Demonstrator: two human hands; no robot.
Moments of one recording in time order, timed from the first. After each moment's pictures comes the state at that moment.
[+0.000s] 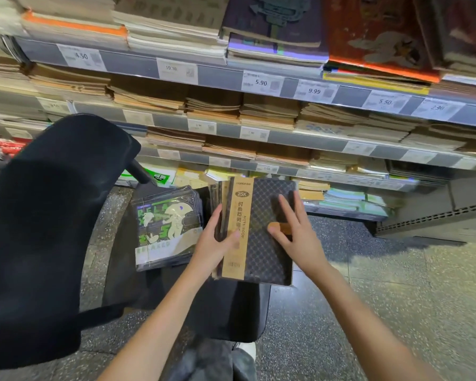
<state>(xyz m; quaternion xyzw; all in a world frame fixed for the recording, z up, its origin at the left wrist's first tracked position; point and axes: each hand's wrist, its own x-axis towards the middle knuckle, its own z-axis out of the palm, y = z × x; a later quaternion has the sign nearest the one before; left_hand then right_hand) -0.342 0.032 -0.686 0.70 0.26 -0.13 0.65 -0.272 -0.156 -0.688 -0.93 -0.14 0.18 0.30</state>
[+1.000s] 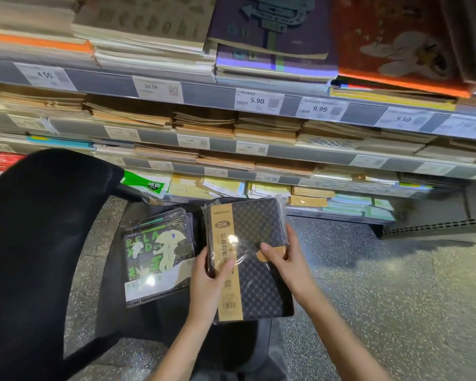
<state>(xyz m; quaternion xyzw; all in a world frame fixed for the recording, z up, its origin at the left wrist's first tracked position) -0.330 0.021 -0.699 0.66 0.40 -0.09 0.63 -0.253 -0.131 -0.696 -0.75 0.08 0.30 0.58</state>
